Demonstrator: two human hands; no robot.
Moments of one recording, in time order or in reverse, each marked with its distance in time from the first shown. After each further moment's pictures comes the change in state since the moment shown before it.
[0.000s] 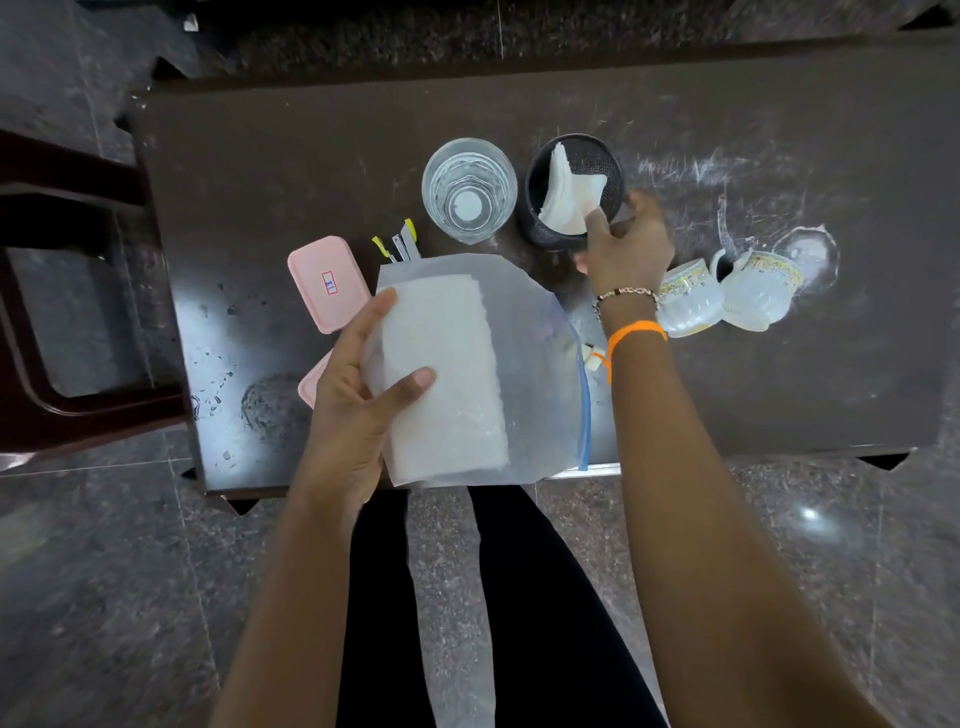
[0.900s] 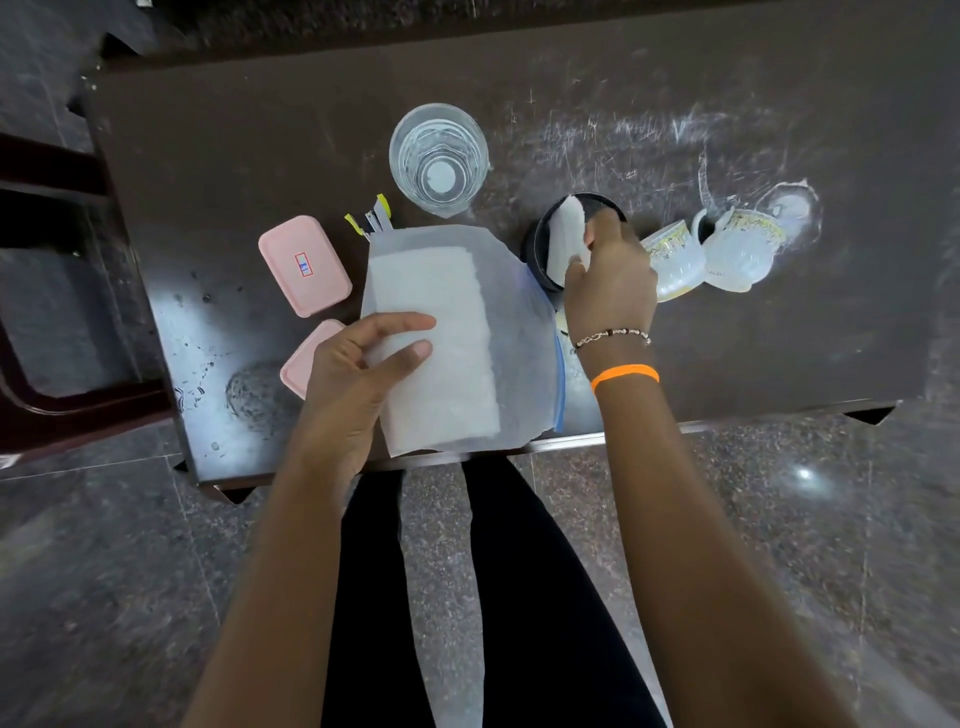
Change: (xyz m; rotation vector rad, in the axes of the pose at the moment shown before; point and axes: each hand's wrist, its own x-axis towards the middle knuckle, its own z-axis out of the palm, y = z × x) left_hand 0.007 -0.003 0.006 0.200 -0.075 -0.058; right_hand -0.047 0.019 -0.028 -0.545 -0.083 -0.223
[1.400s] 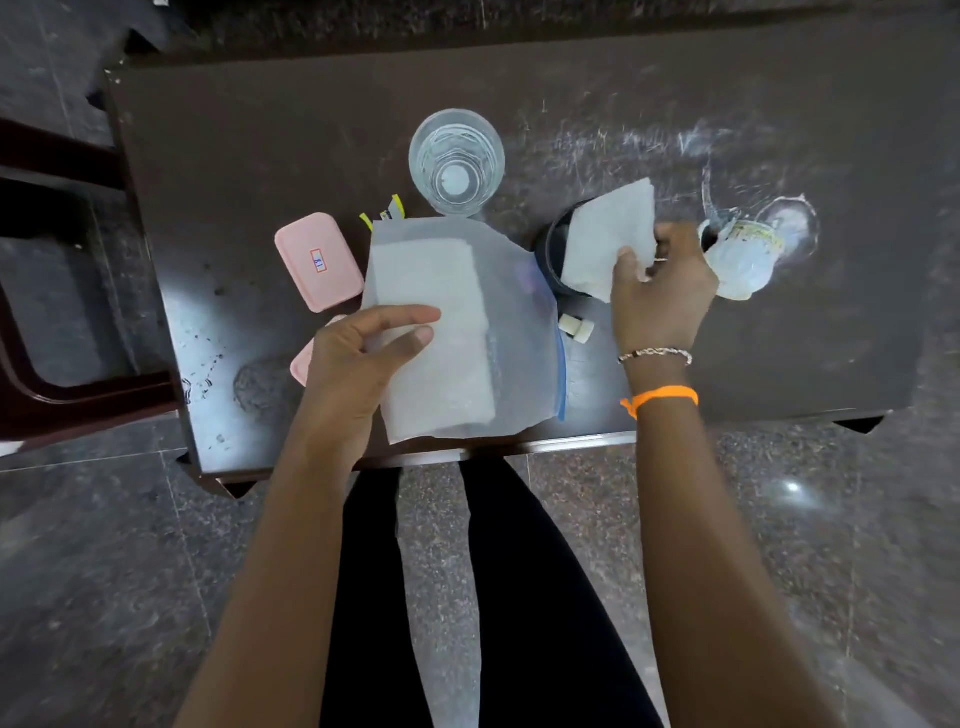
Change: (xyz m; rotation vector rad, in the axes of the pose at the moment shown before) left_hand 0.002 0.010 -0.006 0.028 0.053 0.005; right_hand -0.013 0.009 -0.019 0.395 0.270 0.115
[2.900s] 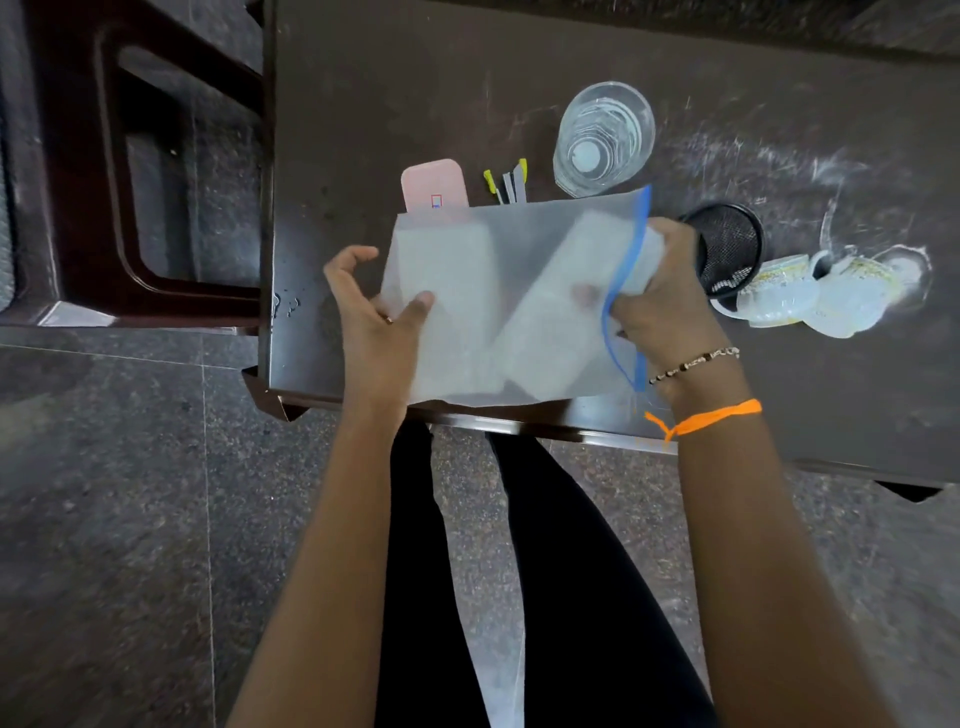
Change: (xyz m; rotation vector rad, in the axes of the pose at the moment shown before) left_hand -0.021 -0.028 -0.055 -0.075 0.425 0.082; right_hand -0.054 -0.058 0.028 0.387 -0.694 0.087
